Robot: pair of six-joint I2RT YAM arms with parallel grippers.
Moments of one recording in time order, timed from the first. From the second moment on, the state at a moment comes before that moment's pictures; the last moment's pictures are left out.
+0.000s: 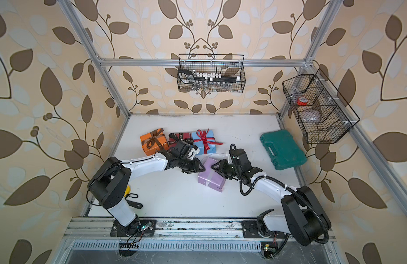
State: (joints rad) left arm -0.63 1.70 1.00 -0.27 0.55 -0.66; right arm 0.43 1.32 0.56 0.06 -0.49 1.05
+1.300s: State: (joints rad) left arm -0.62 1.71 0.99 -0.24 0.57 -0.66; right arm 0.47 1.50 0.53 0.43 -0.51 1.12
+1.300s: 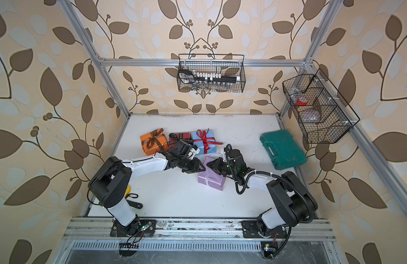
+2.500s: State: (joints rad) left arm -0.62 1.70 0.99 -0.28 0.57 -0.66; right arm 0.47 1.41 0.53 0.44 -0.63 1.10
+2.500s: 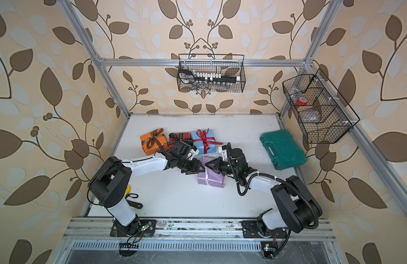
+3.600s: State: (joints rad) left arm -0.62 1.70 1.04 -0.32 0.58 -0.69; right arm 0.37 1.29 0.54 0.24 -0.68 0.97
